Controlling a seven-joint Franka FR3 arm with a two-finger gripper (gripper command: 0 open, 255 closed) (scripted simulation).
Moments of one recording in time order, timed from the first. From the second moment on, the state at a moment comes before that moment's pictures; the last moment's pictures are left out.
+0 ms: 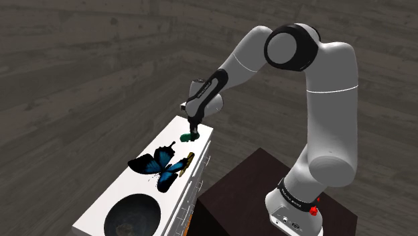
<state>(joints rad) 0.18 0.51 -0.11 -2.19 0.10 2.66 -0.99</state>
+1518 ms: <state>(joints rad) 0.27 0.24 -0.12 -2.28 0.03 2.49 -0.86</state>
